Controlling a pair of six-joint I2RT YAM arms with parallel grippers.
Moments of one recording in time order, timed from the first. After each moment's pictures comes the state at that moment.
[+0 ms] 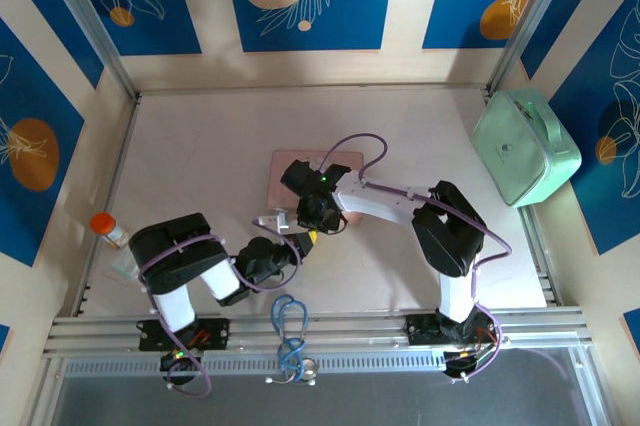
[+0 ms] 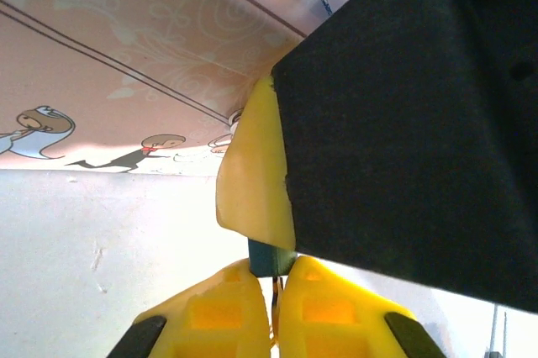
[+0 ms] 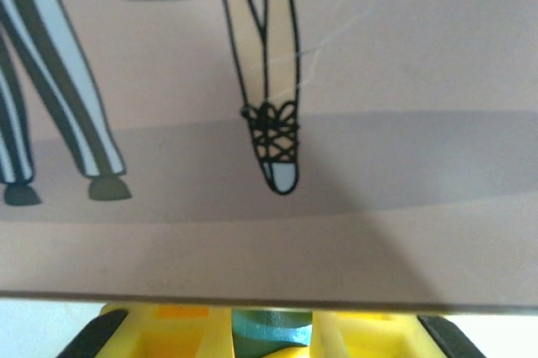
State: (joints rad) left arm -0.97 1.77 0.20 1.29 -0.11 -0.94; right arm 0.91 1.88 1.39 -0.86 0.01 1.12
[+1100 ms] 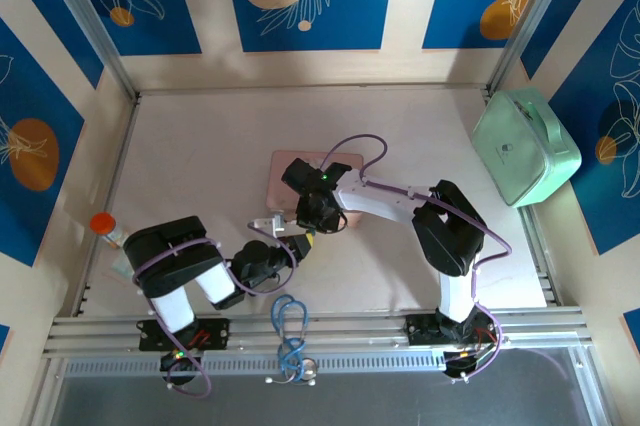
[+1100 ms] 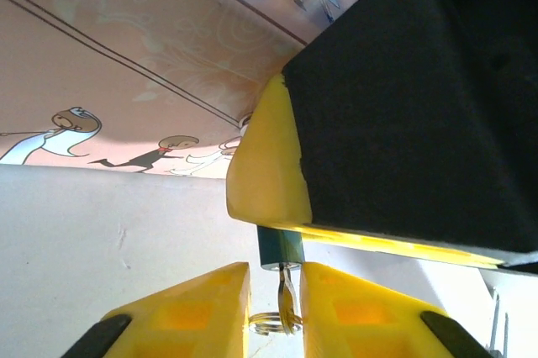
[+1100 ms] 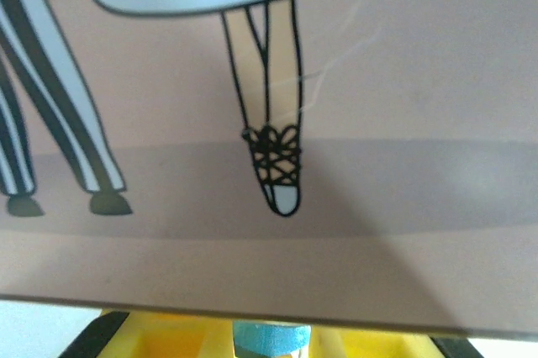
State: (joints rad) left arm -0.98 1.74 0.16 1.31 -0.14 -0.94; right arm 0.90 1.88 1.39 -0.87 -0.04 1.13
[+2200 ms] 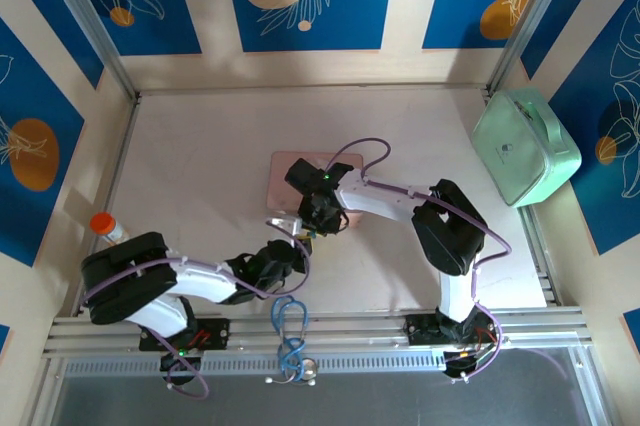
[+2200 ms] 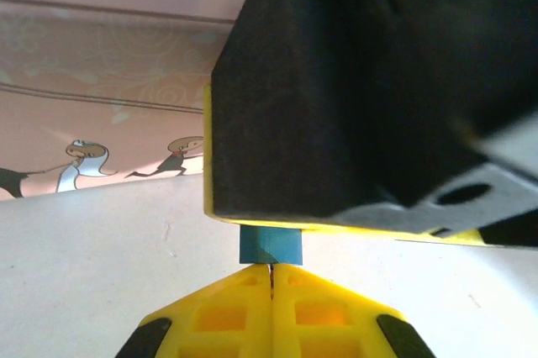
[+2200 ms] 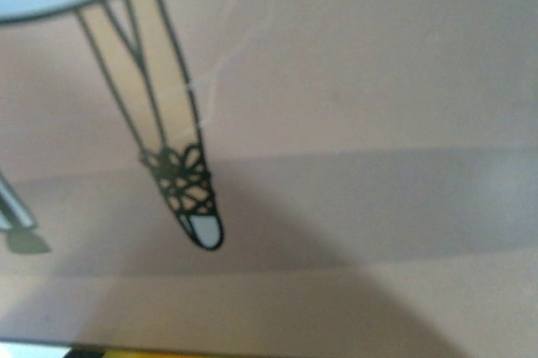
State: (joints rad) left arm -1.14 1.47 0.34 0.59 -0.42 -0.69; right arm 0.89 1.88 1.37 -0.86 -0.09 1.20
